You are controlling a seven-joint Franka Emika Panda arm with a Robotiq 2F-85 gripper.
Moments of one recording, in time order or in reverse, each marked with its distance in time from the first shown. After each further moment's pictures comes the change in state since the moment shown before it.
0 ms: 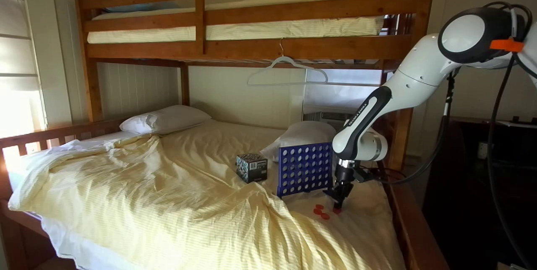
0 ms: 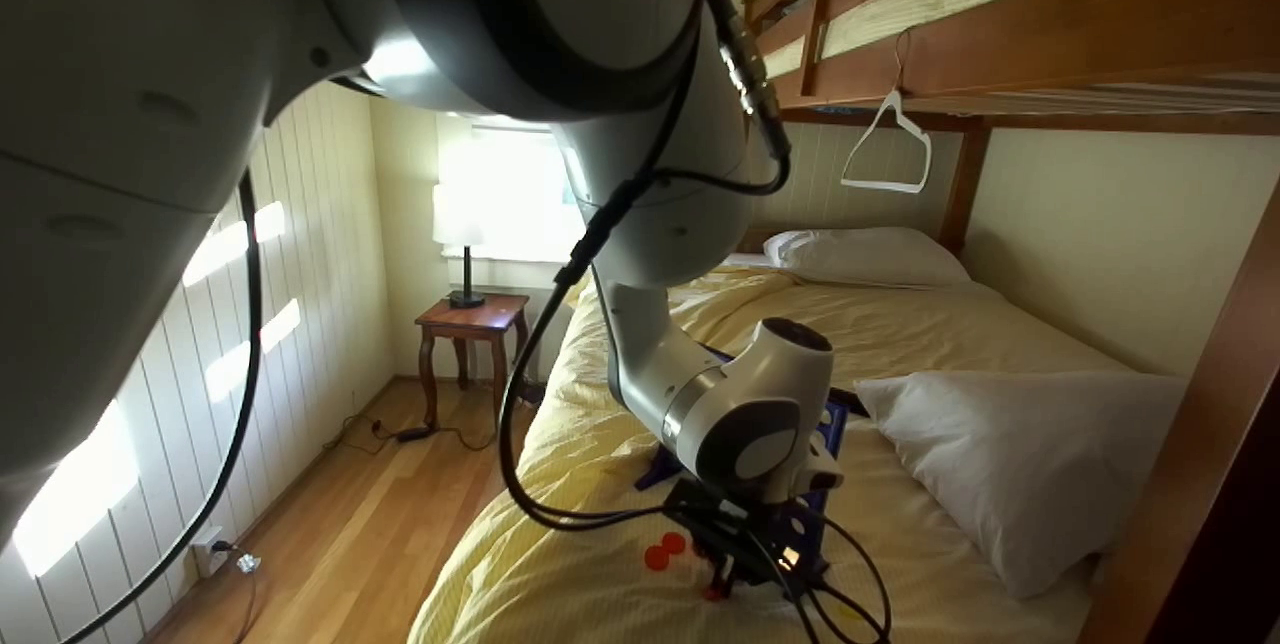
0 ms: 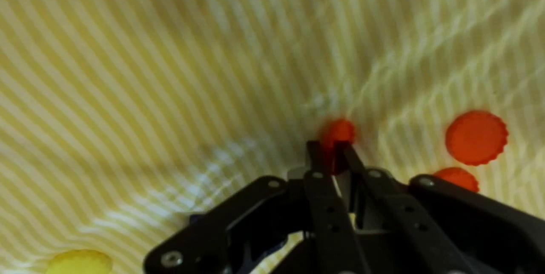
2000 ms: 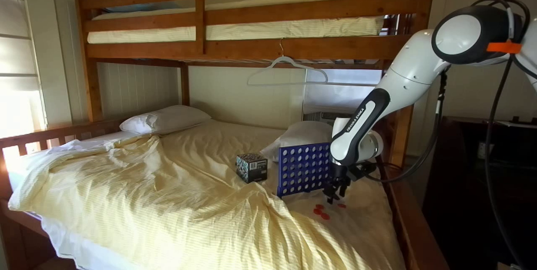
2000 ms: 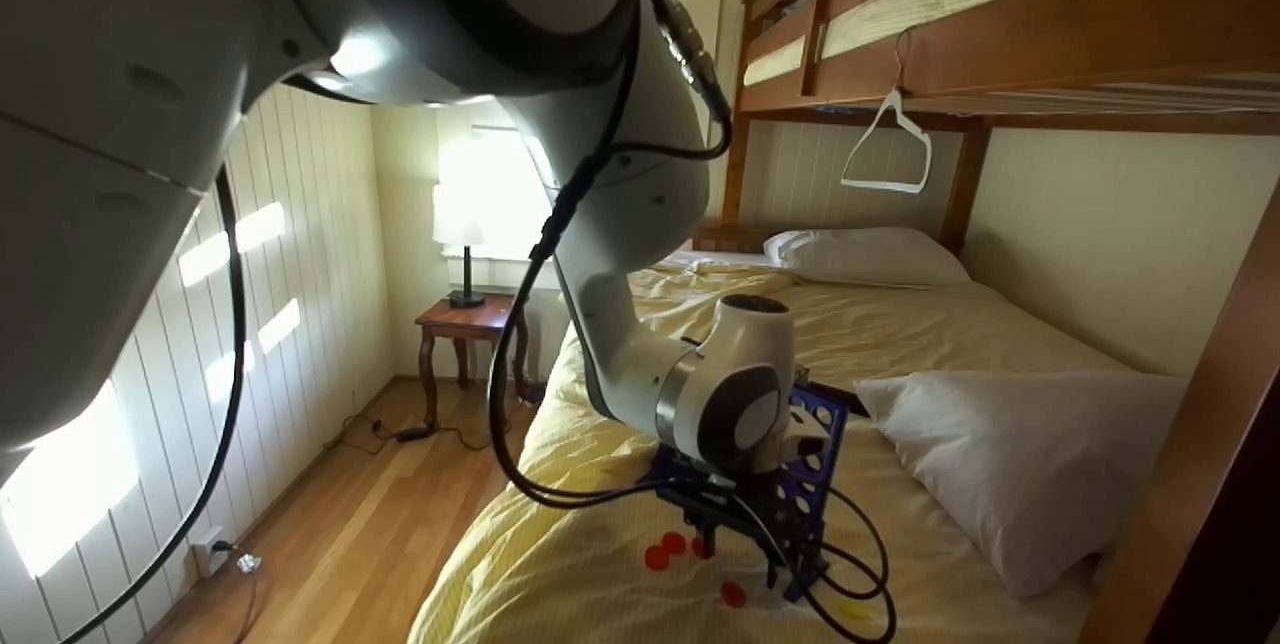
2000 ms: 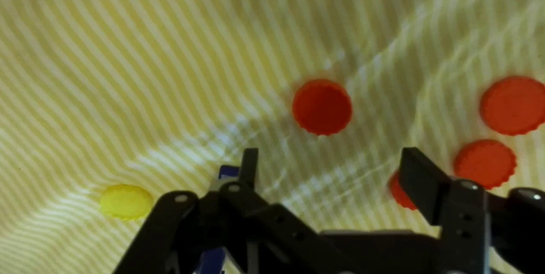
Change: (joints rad) arm 0.212 -0.009 -0.183 0.011 -0.177 0.045 0.222
